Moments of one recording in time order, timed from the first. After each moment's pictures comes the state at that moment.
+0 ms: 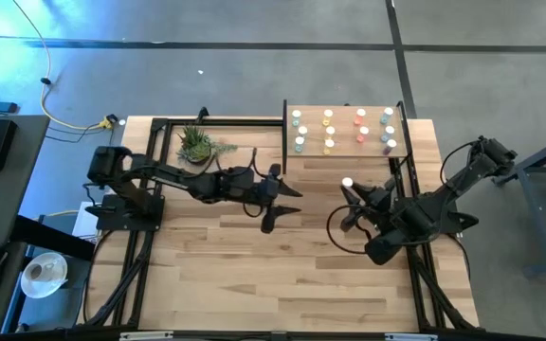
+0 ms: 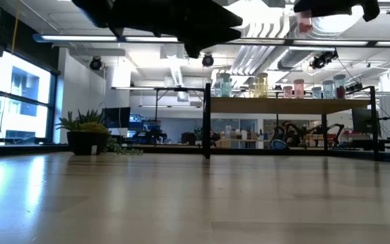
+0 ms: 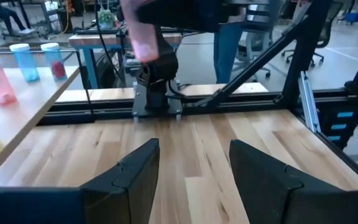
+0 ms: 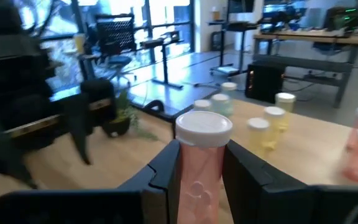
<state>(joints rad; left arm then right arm) 0.10 1.65 0.94 0.54 0.08 0.04 0.65 1.18 0.88 -0.71 1.44 1.09</state>
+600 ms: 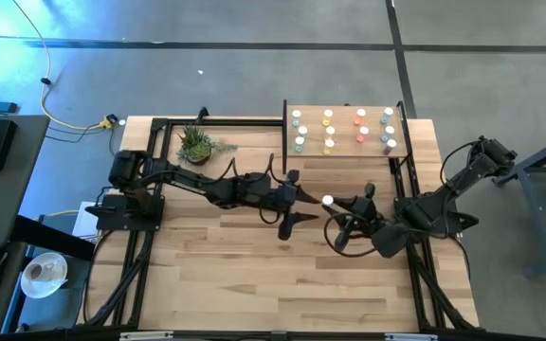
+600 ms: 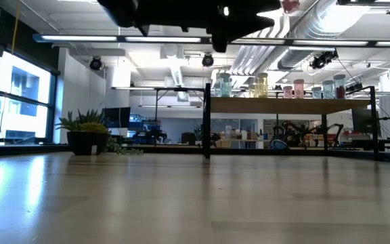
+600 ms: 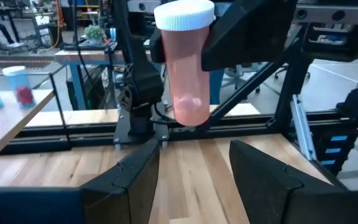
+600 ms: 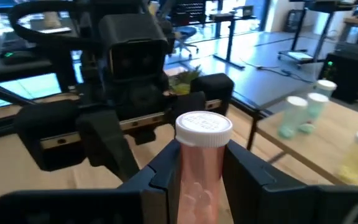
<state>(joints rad) 0.06 1.84 1.13 0.59 0.08 0.01 0.63 1.18 0.88 -0.20 1.12 0.49</state>
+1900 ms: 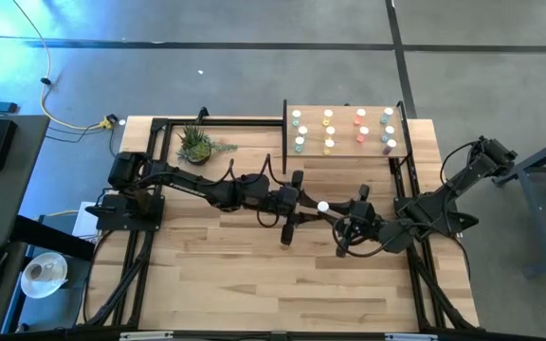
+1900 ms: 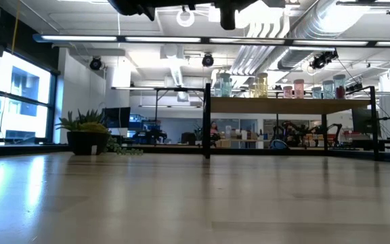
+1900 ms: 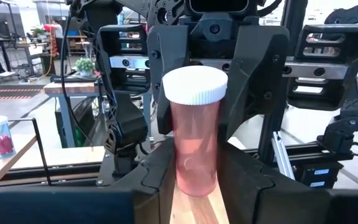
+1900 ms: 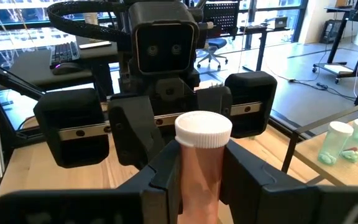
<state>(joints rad) 0.02 1.84 1.21 0.65 0.09 0.00 0.63 1.18 0.88 0.01 1.02 0.31</state>
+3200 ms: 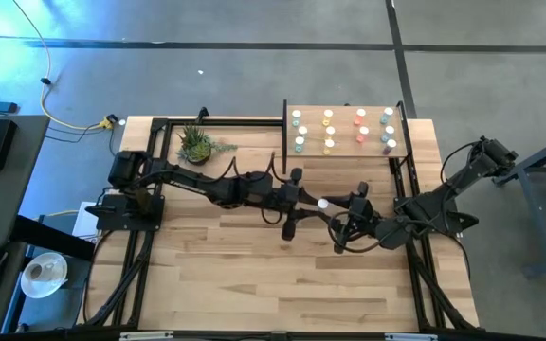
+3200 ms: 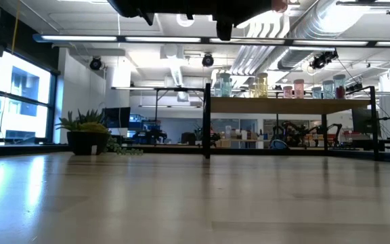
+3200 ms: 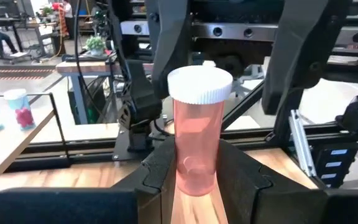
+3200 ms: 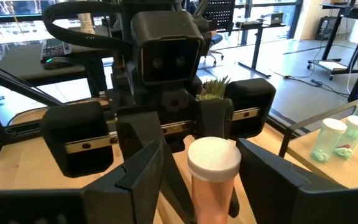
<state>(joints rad) 0.05 1.84 1.21 0.55 0.06 0.01 0.61 1.18 0.88 -0.02 1.00 0.31</state>
